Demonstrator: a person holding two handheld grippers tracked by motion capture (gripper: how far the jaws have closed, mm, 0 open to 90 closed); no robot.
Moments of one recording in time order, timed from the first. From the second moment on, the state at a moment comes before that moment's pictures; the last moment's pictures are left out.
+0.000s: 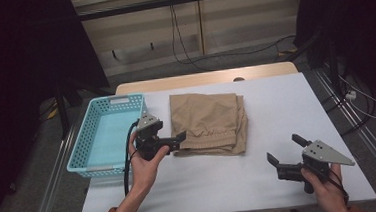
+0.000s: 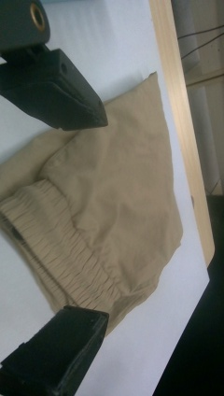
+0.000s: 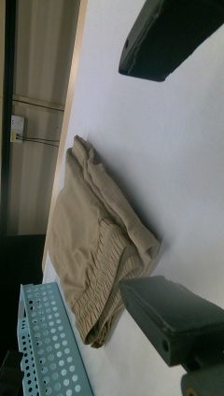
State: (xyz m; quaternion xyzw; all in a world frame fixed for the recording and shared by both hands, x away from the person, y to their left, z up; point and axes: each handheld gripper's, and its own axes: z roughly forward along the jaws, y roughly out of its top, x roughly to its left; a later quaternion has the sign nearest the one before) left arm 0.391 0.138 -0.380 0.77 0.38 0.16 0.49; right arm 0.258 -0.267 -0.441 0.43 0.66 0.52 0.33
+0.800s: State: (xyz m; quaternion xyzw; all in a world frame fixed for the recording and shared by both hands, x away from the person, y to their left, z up) left arm 0.466 0.115 -0.389 0.77 0.41 0.17 0.46; right arm 0.259 -0.267 -0.441 0.43 0.66 0.52 0.33
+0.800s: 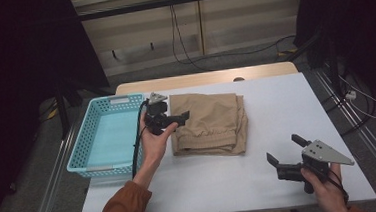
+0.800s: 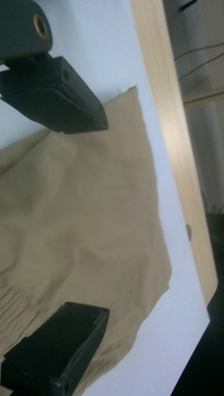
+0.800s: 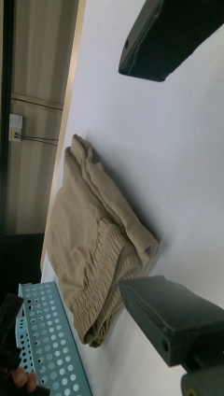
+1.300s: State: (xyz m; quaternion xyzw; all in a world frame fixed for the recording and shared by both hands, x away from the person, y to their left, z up) left arm 0.516 0.115 -0.412 0.76 0.48 0.17 0.41; right arm 0.260 -0.267 -0.442 0.43 0.66 0.52 0.32
